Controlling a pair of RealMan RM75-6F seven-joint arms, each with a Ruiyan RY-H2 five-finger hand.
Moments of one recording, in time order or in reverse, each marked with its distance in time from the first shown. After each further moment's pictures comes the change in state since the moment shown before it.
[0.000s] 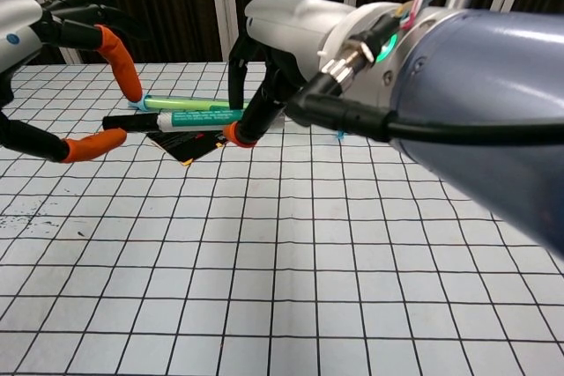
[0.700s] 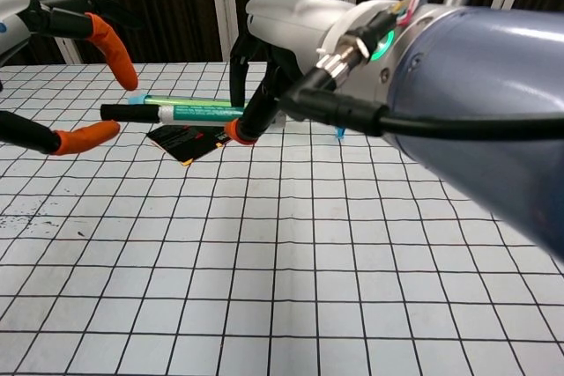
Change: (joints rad) left arm 0.006 0.017 -0.004 -0.016 0.005 0.011 -0.009; right arm 0.000 -0.007 0.006 0.006 -0.002 0.009 -0.013
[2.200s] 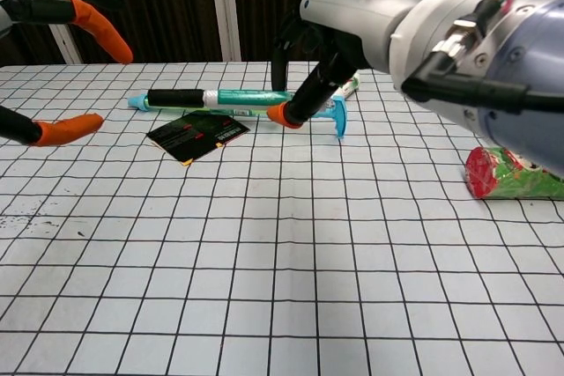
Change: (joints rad) left arm 0.018 0.054 -0.020 -0.068 -0.038 -0.032 0.038; right arm -0.099 0.125 -0.056 -0.038 -0.081 -0.071 0.100
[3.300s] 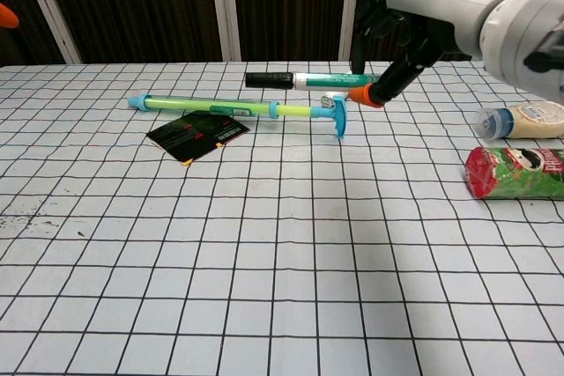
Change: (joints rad) left arm 0.083 0.243 0.008 -0.034 -0.040 0.037 -0.120; right arm -0.126 0.176 -0.015 0.018 -0.041 -0.101 0.070
